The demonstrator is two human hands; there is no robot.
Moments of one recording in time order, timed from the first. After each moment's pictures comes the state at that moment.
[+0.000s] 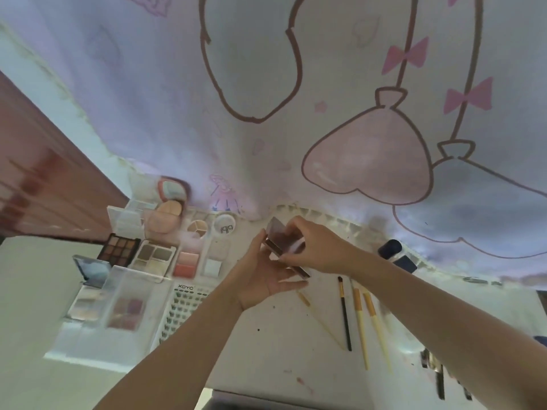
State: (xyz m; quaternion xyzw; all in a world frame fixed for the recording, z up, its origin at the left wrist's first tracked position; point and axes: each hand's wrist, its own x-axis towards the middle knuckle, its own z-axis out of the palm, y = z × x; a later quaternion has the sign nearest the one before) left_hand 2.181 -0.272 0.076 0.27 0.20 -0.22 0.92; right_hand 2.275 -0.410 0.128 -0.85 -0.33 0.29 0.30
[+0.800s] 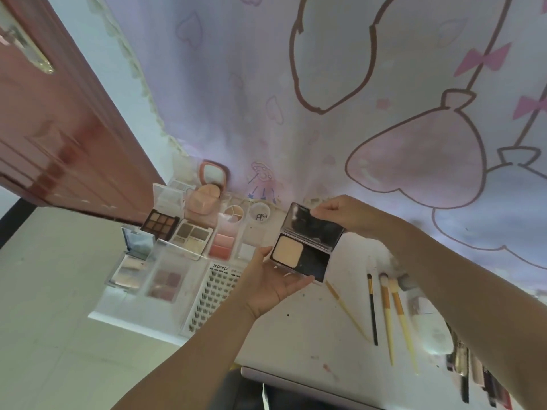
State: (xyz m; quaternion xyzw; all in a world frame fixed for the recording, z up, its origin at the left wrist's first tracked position) left_hand 2.127 -0.250 0.076 0.12 0.31 -0.12 0.94; right_hand 2.305 -0.373 0.138 -0.80 -0.22 0.42 0.37
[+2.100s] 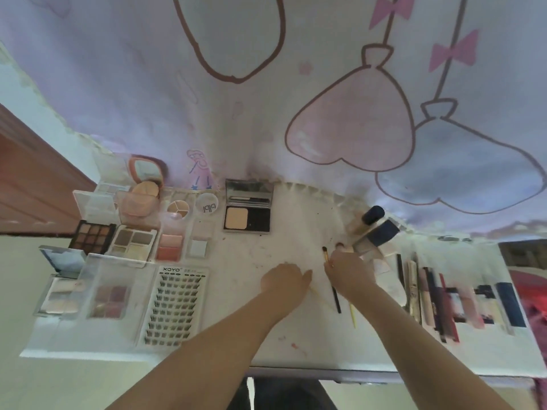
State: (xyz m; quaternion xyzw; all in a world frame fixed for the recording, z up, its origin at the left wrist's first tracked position) left_hand 2.166 -0.359 0.032 0.91 0.12 -0.32 0.22; right_hand 2.214 -0.486 0.055 -0.96 -0.06 0.26 0.02
